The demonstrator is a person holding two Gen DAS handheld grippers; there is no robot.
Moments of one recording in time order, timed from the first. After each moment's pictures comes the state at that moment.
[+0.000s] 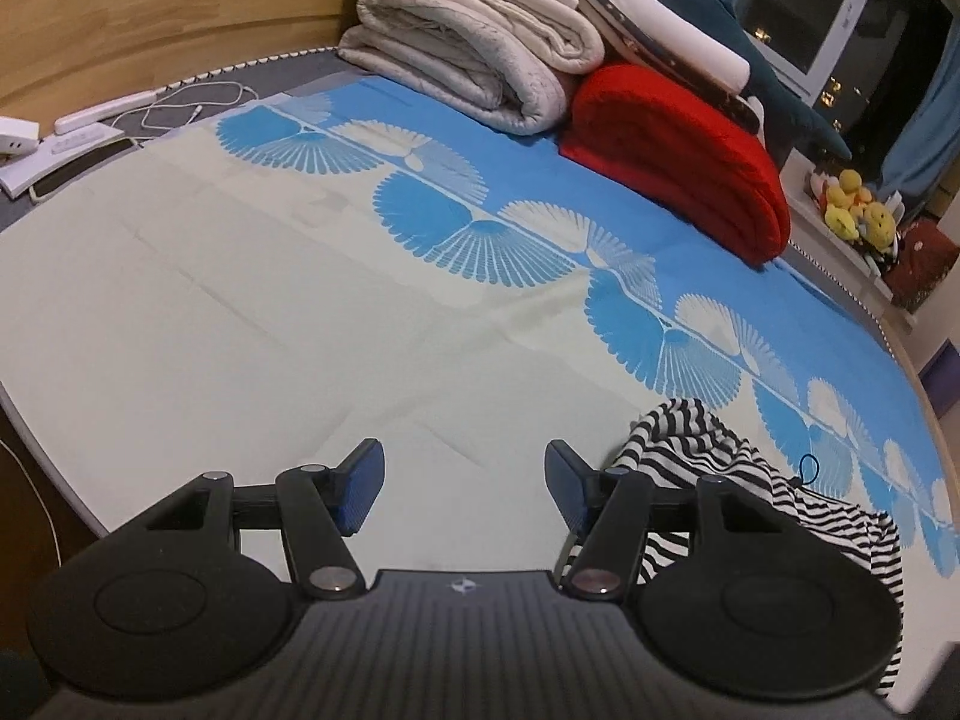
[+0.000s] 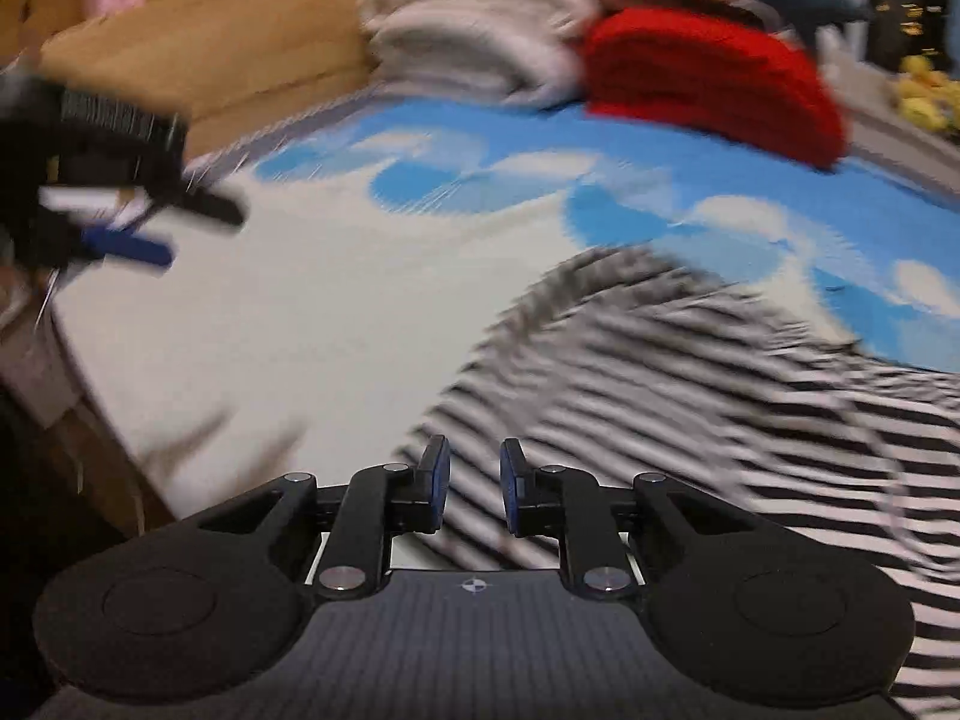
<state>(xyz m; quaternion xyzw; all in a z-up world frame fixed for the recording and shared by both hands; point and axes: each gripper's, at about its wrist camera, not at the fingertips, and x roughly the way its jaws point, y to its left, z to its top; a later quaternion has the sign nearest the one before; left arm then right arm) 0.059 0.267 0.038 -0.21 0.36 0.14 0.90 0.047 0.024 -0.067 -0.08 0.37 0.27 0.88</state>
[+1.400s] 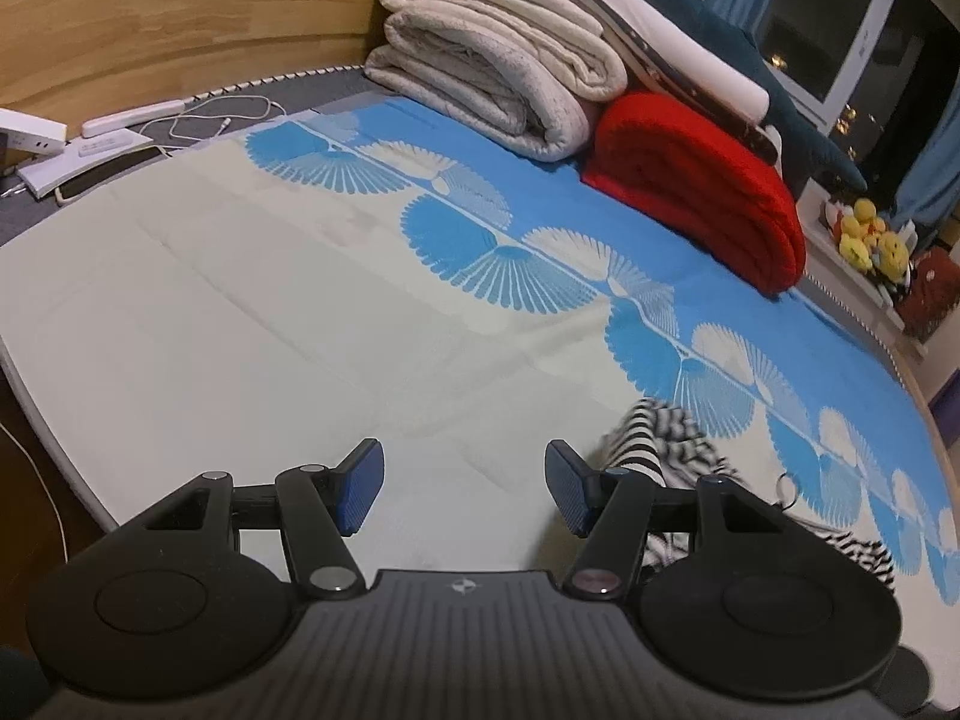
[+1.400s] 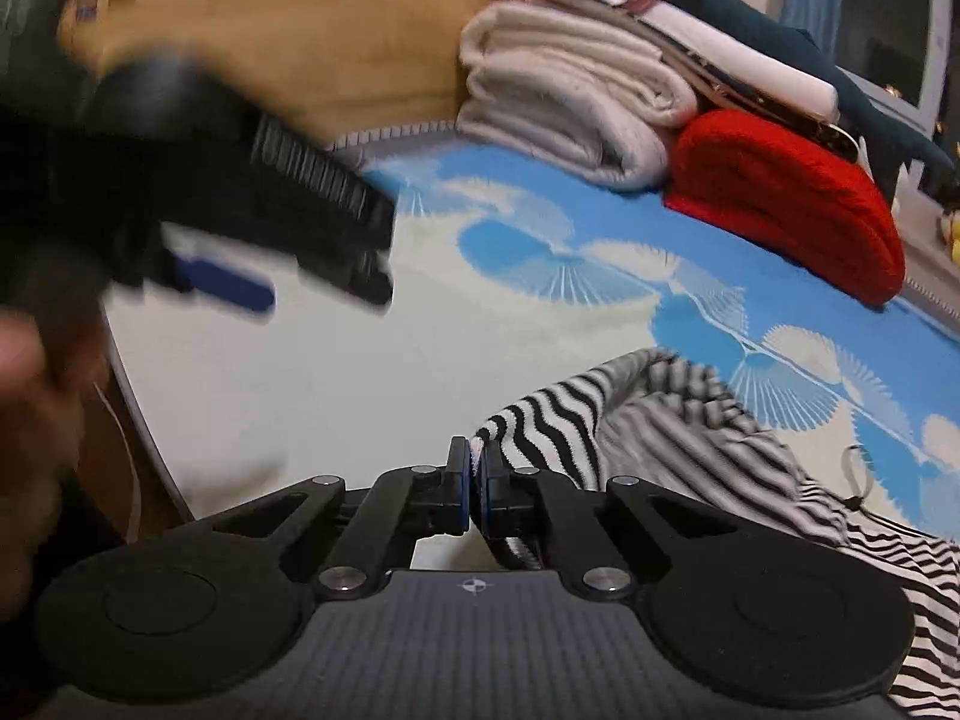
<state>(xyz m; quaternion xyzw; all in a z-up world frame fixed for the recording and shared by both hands) 0.048 0.273 0.040 -0.22 0.34 0.17 0.90 0.022 0.100 -0.022 -0.15 0.29 0.30 0.90</state>
